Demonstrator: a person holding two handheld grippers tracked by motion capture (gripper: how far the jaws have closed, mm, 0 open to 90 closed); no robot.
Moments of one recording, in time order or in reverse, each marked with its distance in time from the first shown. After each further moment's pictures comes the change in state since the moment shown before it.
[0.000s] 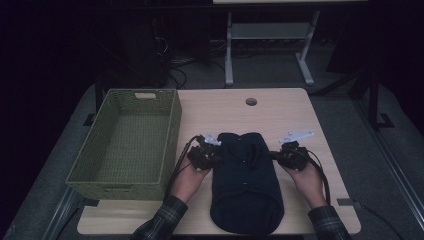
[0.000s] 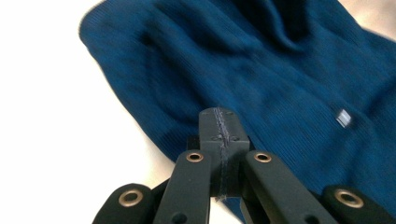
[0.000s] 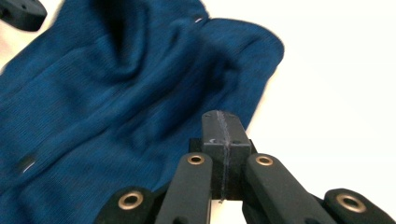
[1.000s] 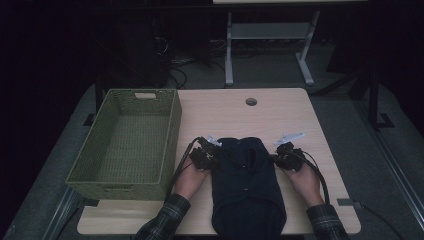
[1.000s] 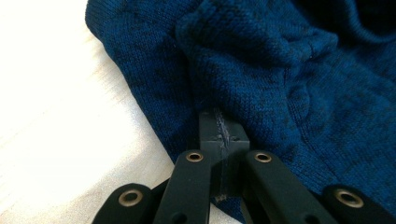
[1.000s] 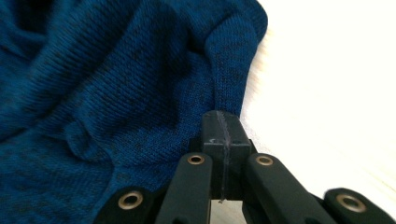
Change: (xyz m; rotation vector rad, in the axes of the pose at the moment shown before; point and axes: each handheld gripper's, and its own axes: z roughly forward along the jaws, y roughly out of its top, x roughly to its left) left arm 0.009 -0.010 0.018 0.070 -0.025 -0.031; right arm -0.003 -0.009 0.021 0.113 -0.041 -0.018
